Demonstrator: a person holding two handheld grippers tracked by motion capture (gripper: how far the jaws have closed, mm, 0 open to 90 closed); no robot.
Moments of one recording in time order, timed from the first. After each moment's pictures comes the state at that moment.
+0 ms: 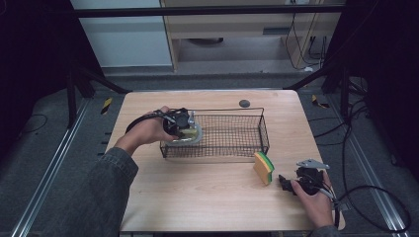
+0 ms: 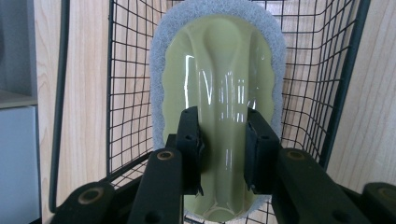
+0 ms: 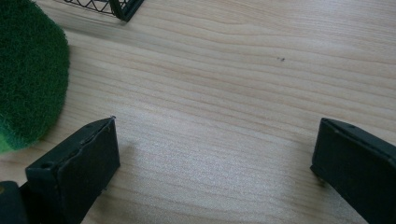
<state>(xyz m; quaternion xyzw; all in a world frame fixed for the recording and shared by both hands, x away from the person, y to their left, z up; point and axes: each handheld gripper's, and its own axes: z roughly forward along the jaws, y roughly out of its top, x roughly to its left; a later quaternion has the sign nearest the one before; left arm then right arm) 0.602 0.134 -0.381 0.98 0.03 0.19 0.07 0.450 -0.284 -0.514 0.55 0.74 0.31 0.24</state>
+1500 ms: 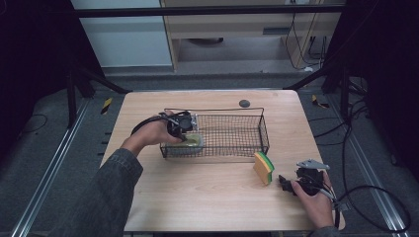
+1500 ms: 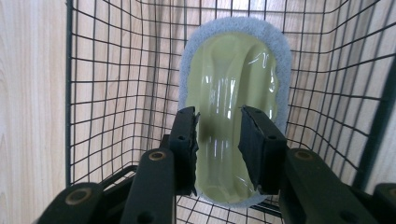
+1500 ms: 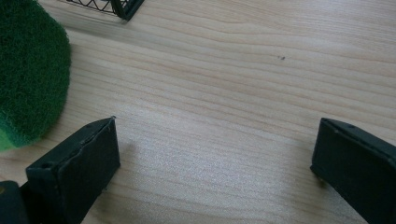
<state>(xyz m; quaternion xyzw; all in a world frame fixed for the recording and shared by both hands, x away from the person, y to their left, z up) 0.615 0.129 -0.405 0.98 0.05 0.15 0.07 0.448 -0.284 -0.514 0.55 0.74 0.31 0.24</state>
